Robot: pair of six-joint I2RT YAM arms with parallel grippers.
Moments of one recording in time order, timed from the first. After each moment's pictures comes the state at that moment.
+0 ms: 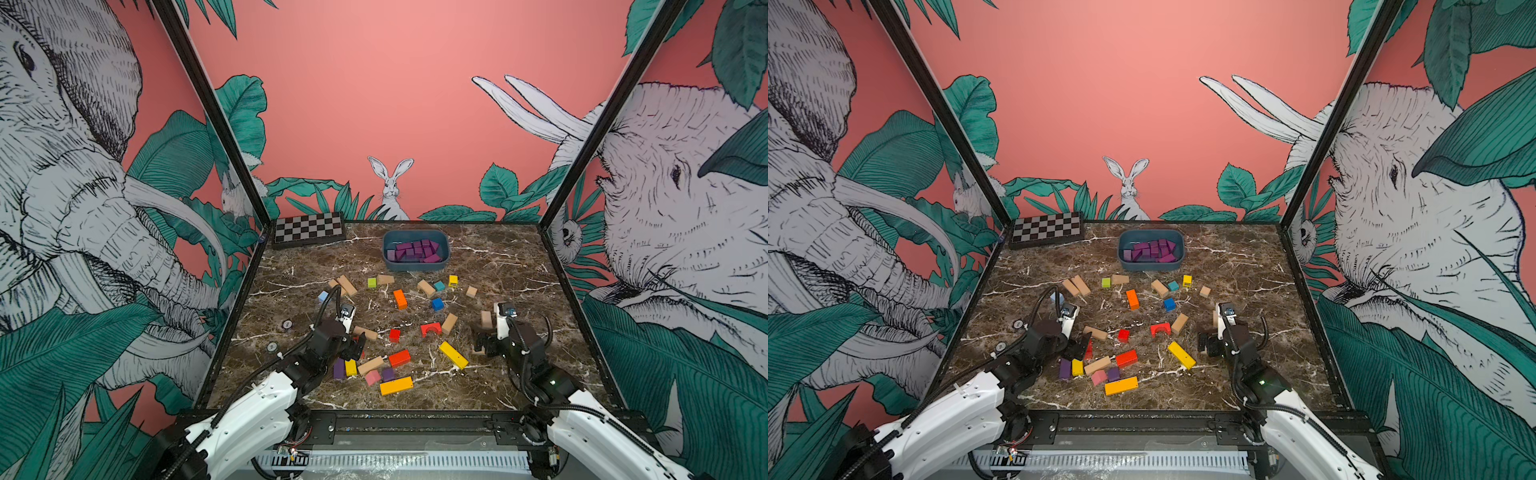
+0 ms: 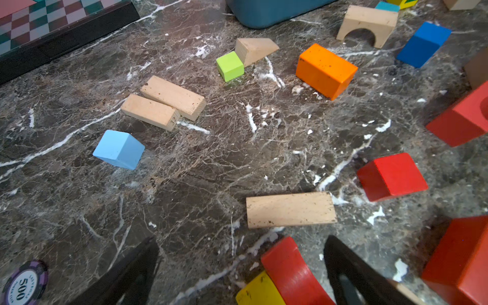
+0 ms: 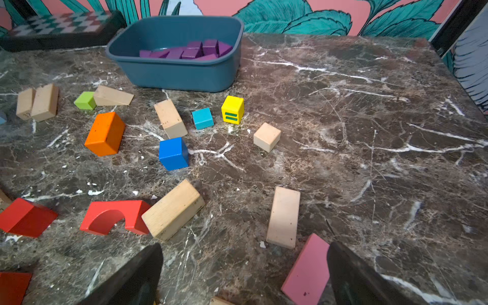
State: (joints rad) left arm -0.67 0.81 0.28 -0.14 -0.25 -0.09; right arm 0.54 0.56 0.22 -0.16 0.26 0.18
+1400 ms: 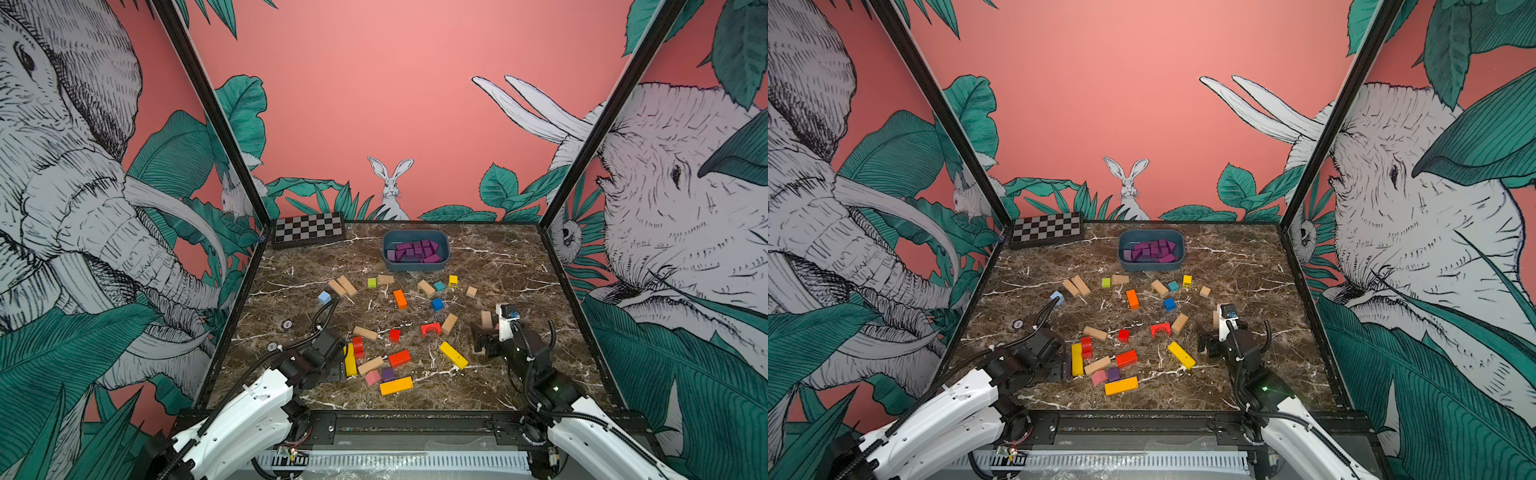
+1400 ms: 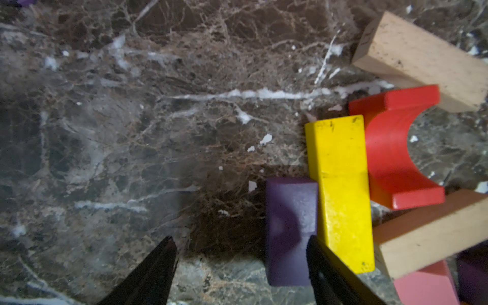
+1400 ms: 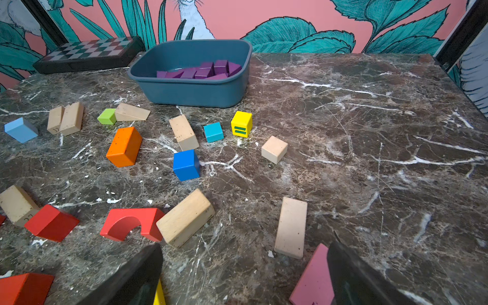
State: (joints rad) left arm -0.69 0.77 0.40 -0.86 -0.23 -0.70; right arm 0.54 0.49 0.20 -0.13 0.23 0.18
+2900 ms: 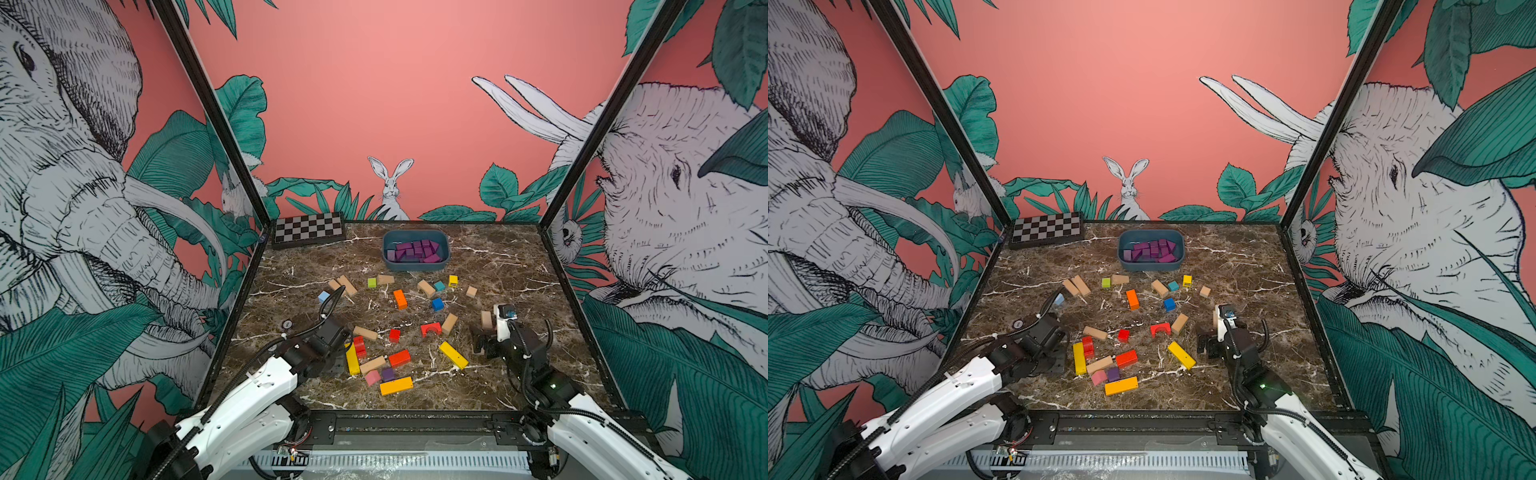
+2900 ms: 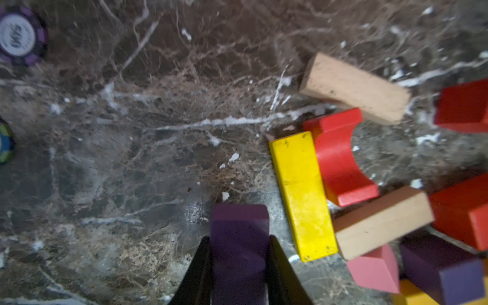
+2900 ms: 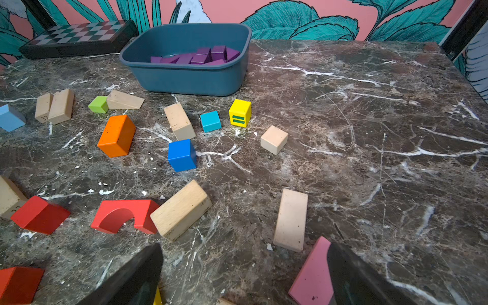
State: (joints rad) left arm -0.69 0.86 0.54 -0.89 -0.21 -0.64; right arm 0.54 0.54 0.20 -0.13 0.23 0.18
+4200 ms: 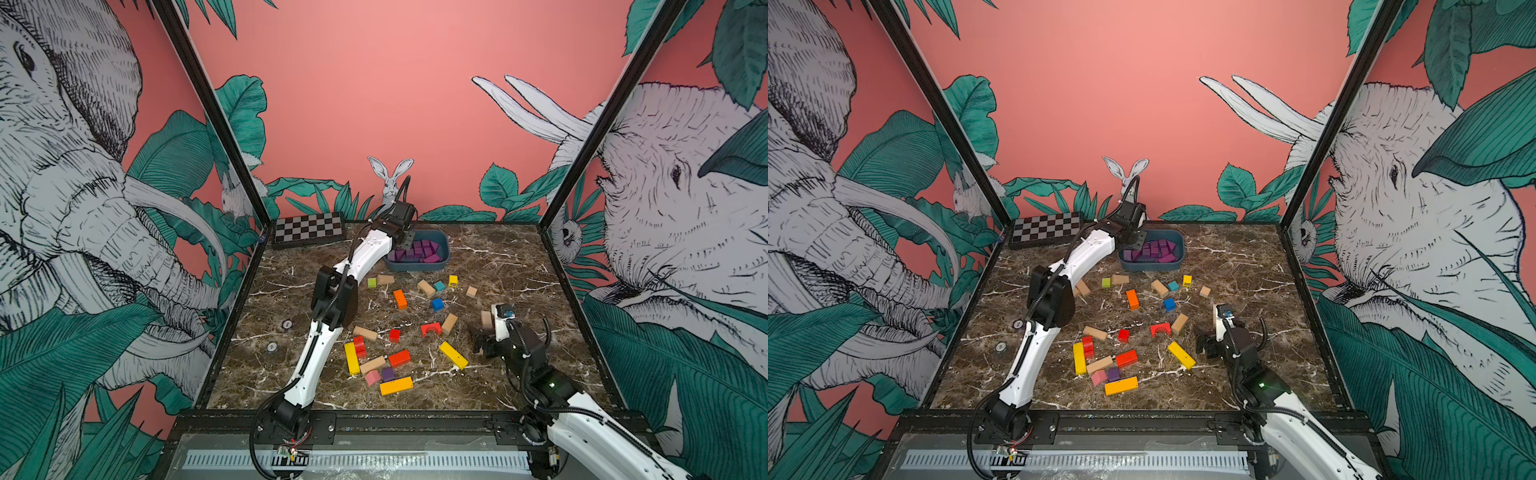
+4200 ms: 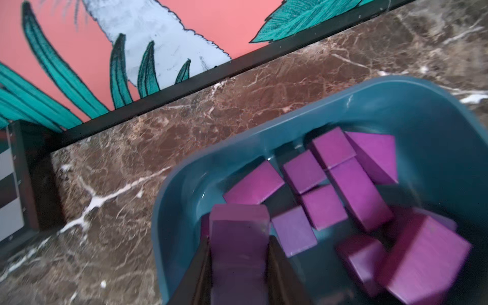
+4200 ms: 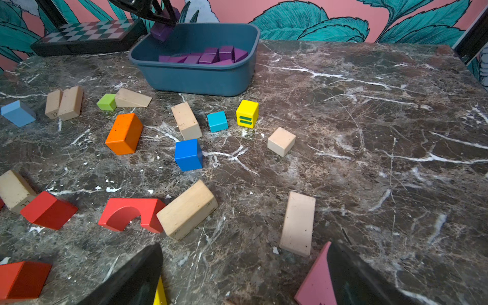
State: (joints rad) left arm -0.56 2.51 2.38 -0.71 -0.20 -0.02; right arm 0.54 0.55 0.20 -0.11 0.21 0.16
